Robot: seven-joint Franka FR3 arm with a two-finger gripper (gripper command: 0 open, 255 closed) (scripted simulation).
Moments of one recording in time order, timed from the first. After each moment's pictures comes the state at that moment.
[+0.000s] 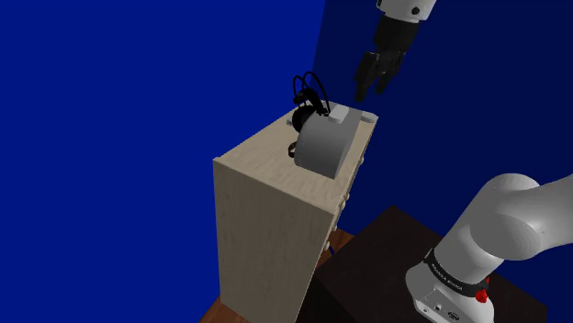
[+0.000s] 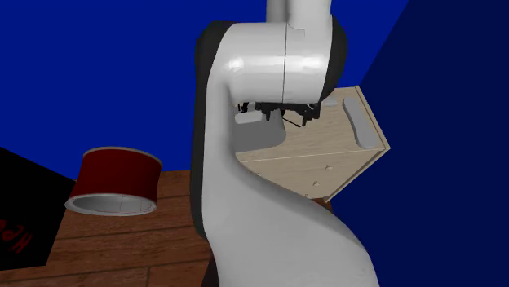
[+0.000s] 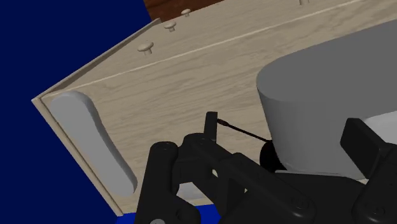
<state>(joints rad) 0.05 -0.69 0.19 -2.20 0.04 1.60 0.15</state>
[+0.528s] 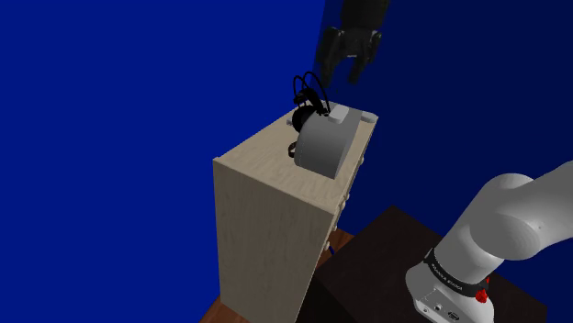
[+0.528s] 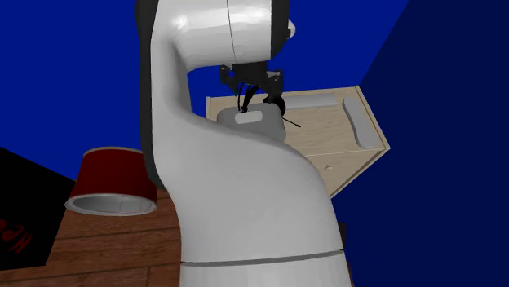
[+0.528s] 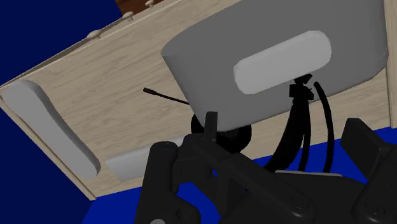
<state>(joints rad) 0.04 -0.52 0.34 -1.98 0.10 1.59 0.39</state>
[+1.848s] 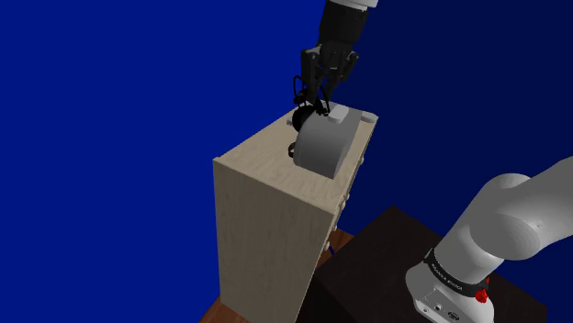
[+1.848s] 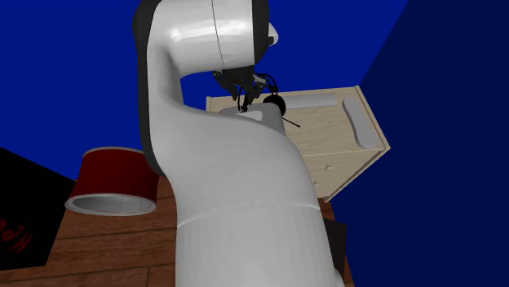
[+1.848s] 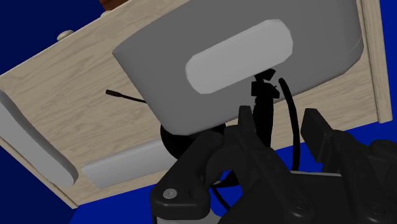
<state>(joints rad) 0.04 -0.47 0.41 -2.00 0.12 1.67 0.48</state>
